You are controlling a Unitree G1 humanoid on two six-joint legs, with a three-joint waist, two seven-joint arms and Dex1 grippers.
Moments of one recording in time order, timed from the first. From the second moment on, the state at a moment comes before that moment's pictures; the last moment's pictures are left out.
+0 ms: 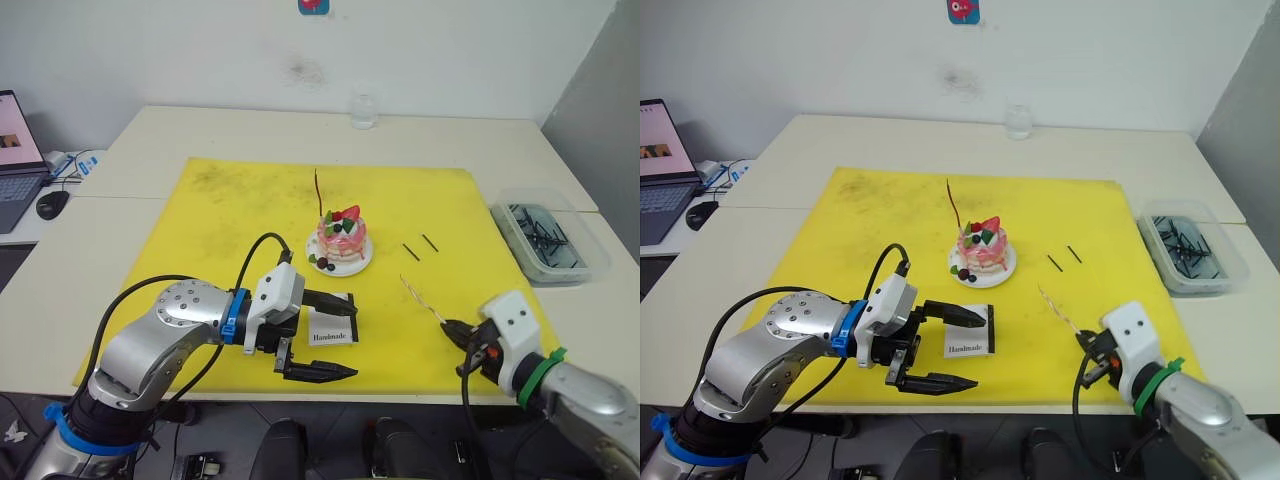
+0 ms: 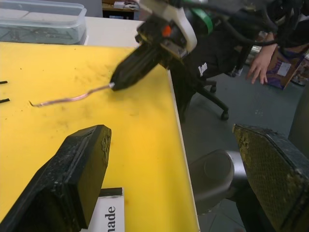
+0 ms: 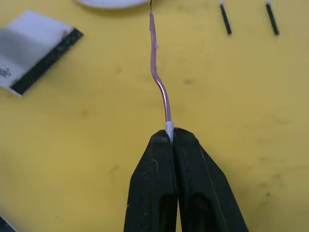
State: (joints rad) left arm -0.29 0.73 -0.16 -0.50 -0.61 0.58 -1.17; right arm 0.16 -0.62 -0.25 -0.93 0.59 1.07 0.37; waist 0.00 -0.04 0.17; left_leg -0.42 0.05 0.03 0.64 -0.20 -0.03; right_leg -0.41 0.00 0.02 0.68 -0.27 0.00
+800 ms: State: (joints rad) left arm -0.34 0.70 -0.19 -0.55 -0.66 0.63 -1.14; right arm 0.42 -0.97 -0.50 -0.47 0.45 0.75 0.89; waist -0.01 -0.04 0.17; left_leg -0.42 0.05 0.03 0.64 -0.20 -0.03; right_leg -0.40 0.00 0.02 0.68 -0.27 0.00
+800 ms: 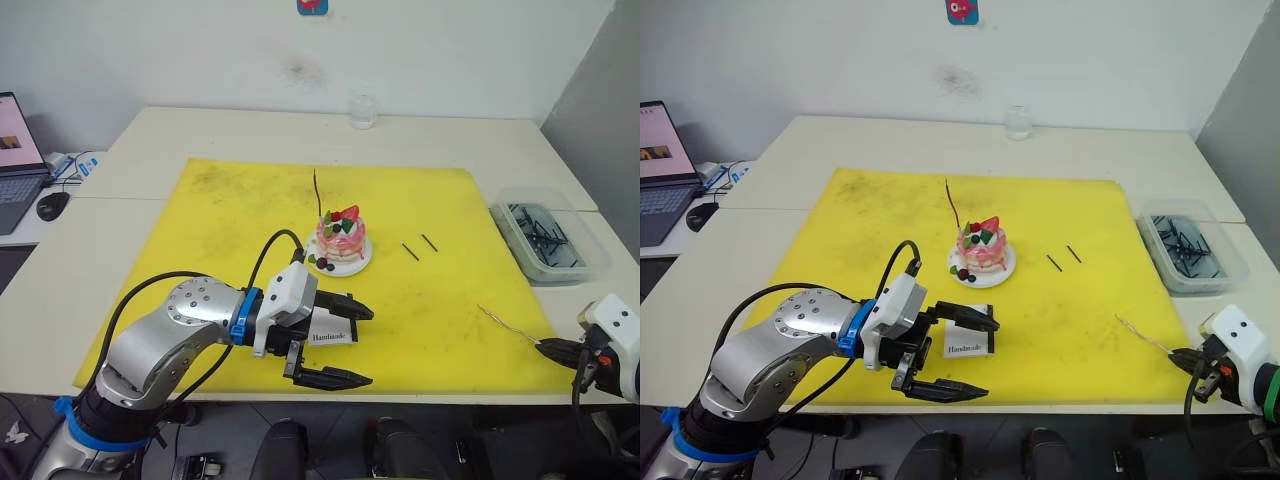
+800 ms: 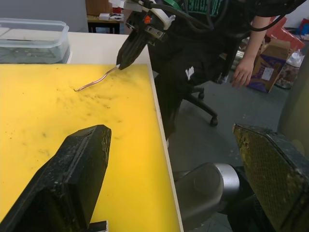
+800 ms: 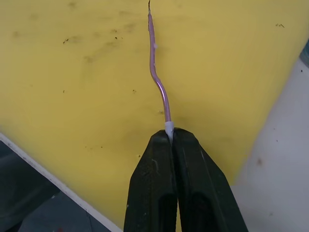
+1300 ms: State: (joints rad) left arm -0.33 0.70 -0.19 -0.55 -0.63 0.60 -1.12; right arm 0.40 -1.20 -0.56 -0.51 0.45 0.90 0.99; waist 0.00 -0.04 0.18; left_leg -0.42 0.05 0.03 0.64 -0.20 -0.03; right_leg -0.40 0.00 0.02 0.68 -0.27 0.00
